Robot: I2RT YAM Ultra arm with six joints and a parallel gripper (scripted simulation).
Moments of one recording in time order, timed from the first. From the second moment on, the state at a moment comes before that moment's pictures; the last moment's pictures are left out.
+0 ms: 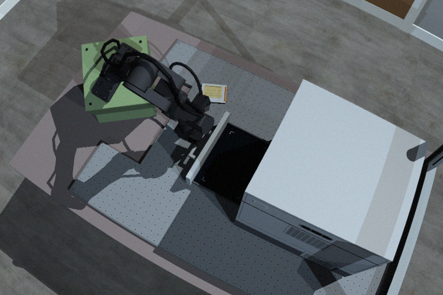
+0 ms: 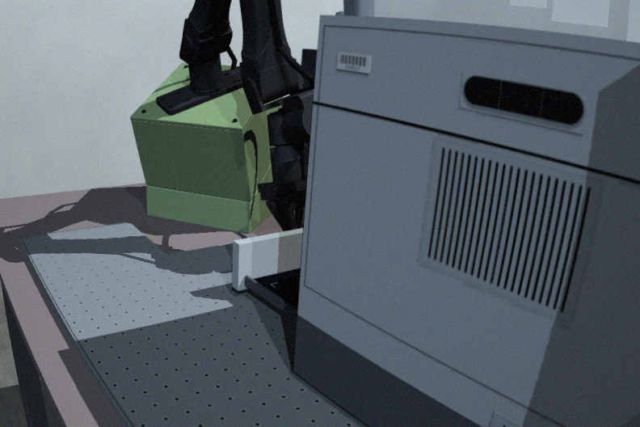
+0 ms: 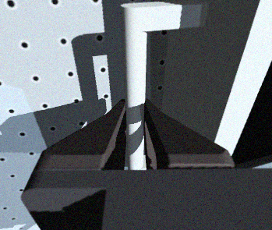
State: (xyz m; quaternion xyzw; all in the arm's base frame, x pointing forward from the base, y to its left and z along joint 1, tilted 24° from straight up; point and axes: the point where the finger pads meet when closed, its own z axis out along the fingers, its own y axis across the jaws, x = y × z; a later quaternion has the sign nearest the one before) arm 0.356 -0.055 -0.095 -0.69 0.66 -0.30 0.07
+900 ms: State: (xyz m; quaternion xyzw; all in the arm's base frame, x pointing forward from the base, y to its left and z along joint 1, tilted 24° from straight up) arm 0.356 -0.055 -0.095 -0.69 0.66 -0.30 0.07
